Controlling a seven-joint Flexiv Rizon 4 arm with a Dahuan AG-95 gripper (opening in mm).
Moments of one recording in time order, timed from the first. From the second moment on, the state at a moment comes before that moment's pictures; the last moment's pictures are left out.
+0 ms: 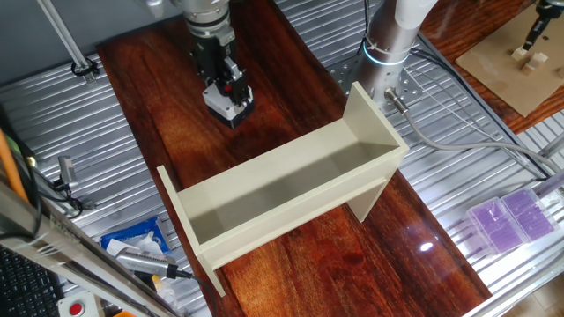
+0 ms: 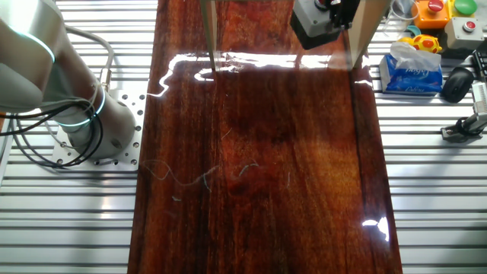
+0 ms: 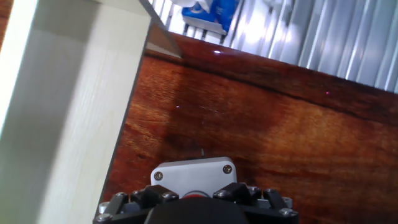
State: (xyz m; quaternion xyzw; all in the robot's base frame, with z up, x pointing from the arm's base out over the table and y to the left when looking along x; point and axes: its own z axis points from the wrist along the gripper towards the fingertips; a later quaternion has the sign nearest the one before) arm 0.497 0.081 0.333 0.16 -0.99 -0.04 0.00
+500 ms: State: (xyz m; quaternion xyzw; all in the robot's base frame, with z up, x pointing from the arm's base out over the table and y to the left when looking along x) arm 0.498 0.044 0.307 0.12 -0.99 -0.03 0.00
